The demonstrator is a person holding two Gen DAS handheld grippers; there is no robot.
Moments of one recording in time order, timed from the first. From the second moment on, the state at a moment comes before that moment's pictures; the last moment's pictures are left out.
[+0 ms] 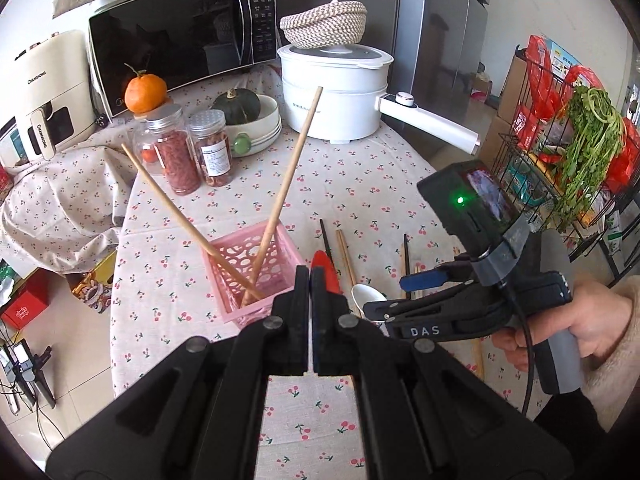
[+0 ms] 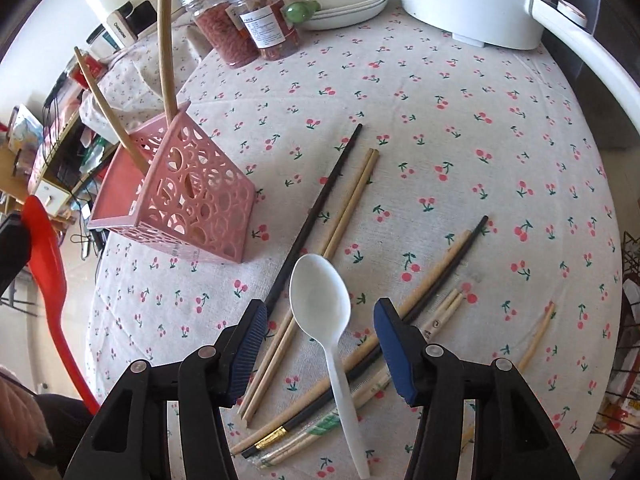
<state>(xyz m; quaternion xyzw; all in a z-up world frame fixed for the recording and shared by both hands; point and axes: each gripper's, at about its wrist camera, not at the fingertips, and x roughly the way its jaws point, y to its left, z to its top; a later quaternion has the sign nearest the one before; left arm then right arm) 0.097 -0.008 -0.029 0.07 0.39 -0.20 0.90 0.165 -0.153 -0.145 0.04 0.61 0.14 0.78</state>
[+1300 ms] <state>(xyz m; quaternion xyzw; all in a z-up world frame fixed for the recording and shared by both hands) 0.122 0.054 0.013 -0.01 0.08 0.04 1.00 0.138 -0.166 -0.047 0.10 0.44 0.12 0.89</state>
